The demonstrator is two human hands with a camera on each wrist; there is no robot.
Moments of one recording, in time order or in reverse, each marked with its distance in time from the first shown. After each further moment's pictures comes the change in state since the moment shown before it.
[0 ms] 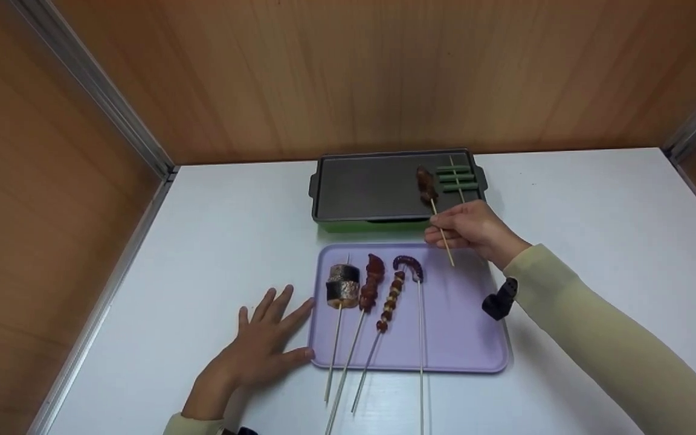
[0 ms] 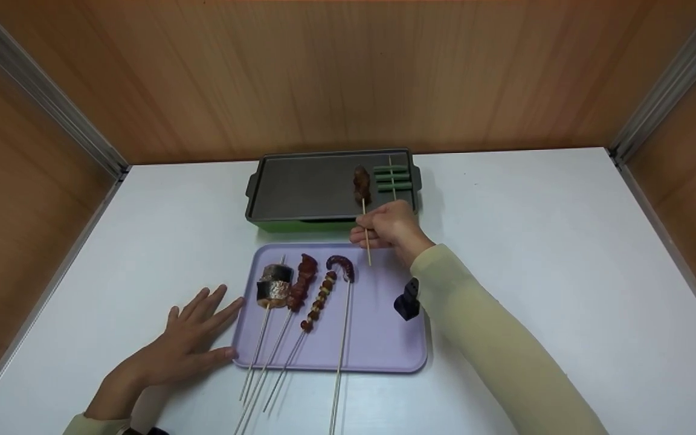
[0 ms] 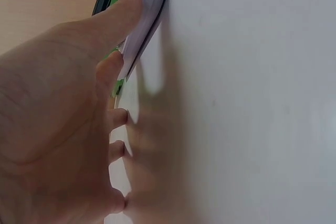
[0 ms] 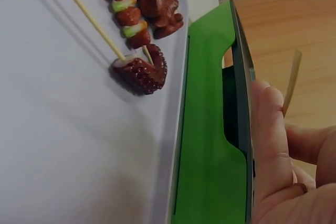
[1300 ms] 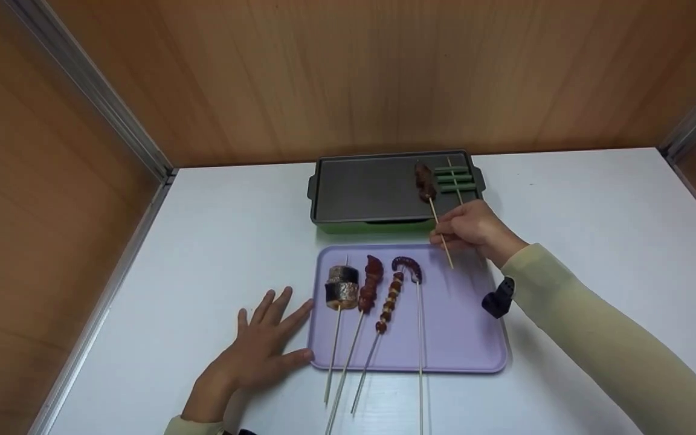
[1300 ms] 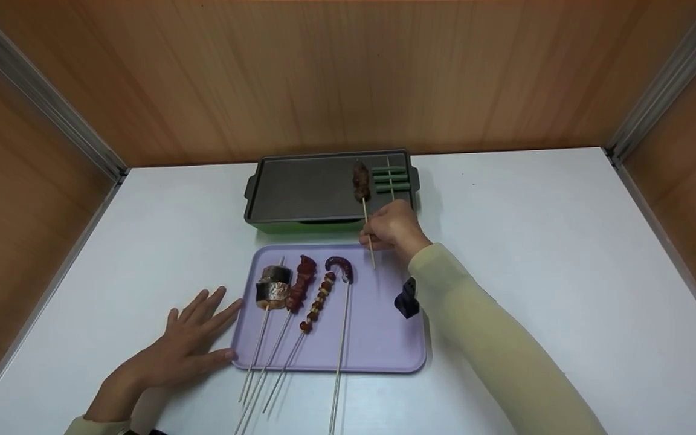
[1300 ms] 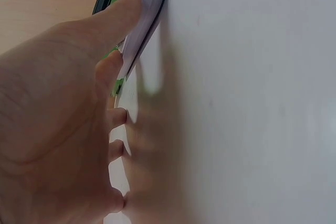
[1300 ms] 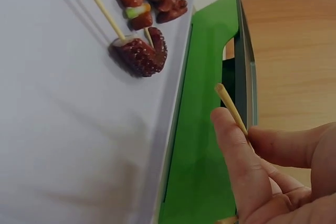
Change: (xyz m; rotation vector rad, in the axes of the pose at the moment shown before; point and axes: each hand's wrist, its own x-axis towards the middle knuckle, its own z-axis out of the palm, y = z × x) left_hand 0.002 -0.004 0.002 -0.014 0.013 0.023; right_hand -0.002 0.000 0.000 -0.139 0.065 0.017
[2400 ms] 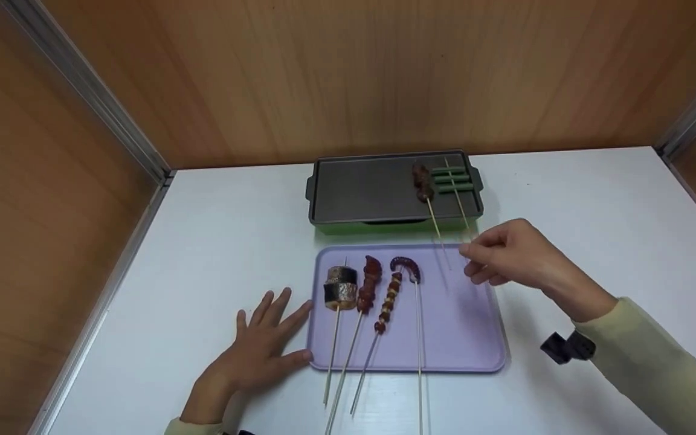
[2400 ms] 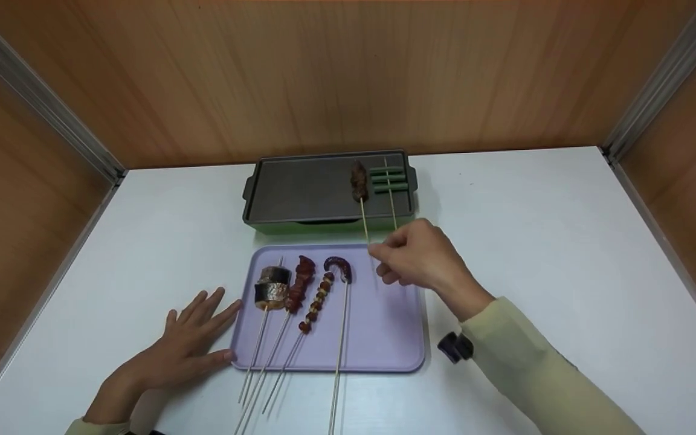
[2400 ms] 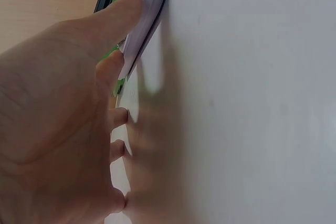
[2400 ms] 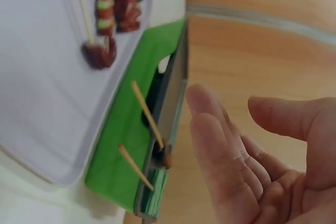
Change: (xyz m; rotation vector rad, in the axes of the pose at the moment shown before) left_hand -0.001 -0.003 0.001 0.014 0.005 -0.017; right_hand -0.097 -0.001 -0.017 -0.379 -0.038 -0.218
